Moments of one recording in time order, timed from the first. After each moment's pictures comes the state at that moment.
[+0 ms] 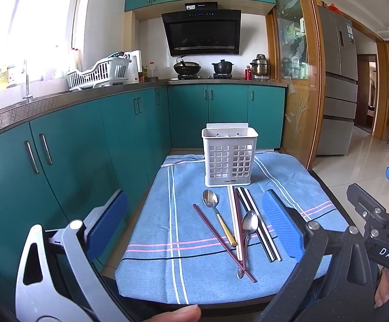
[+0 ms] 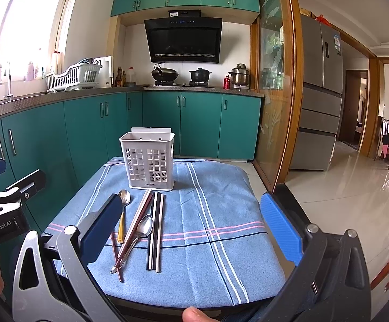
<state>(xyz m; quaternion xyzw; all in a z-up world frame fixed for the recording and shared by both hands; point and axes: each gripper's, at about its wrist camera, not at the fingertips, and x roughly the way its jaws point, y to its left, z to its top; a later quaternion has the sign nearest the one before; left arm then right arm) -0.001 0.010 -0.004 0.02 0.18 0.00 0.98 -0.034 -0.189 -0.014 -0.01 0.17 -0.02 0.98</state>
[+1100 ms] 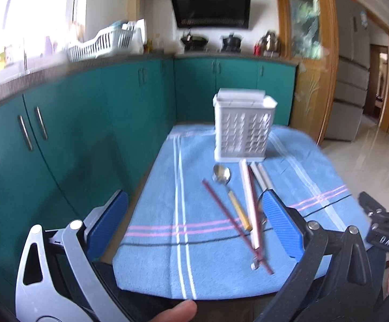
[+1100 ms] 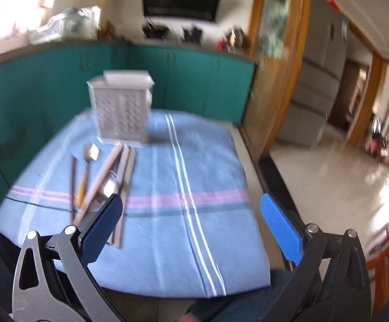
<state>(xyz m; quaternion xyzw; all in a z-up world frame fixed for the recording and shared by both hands) 0.047 0.024 -0.046 0.01 0.27 0.03 0.96 0.030 -0.216 -0.069 -0.05 0.31 -0.06 0.95</state>
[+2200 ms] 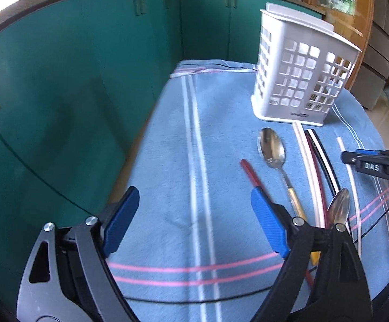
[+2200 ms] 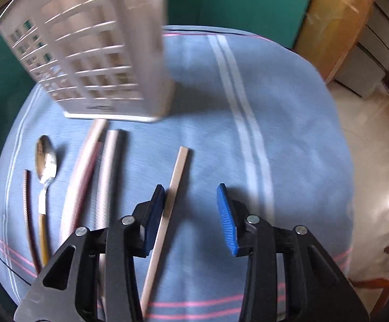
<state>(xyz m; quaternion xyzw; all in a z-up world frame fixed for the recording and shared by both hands) 0.213 0.058 -0.128 0.00 0.43 0.03 0.90 0.270 -0.200 -0.159 -0.02 0.53 0.02 0.85</state>
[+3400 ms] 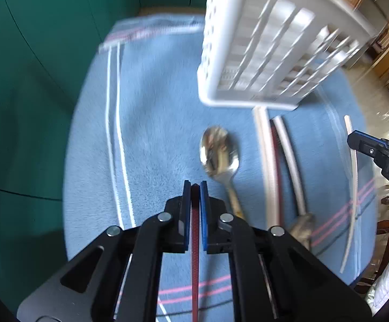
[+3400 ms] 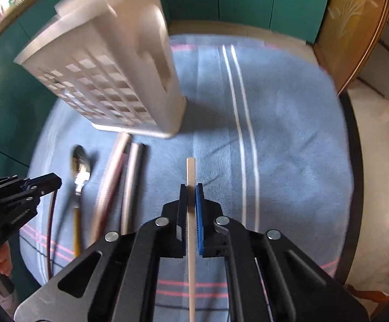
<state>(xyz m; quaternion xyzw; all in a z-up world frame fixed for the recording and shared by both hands) 0.298 0.006 -0.121 -0.01 0.56 -0.07 0.82 0.309 -0.205 -0.095 0.00 0.53 0.10 0.84</state>
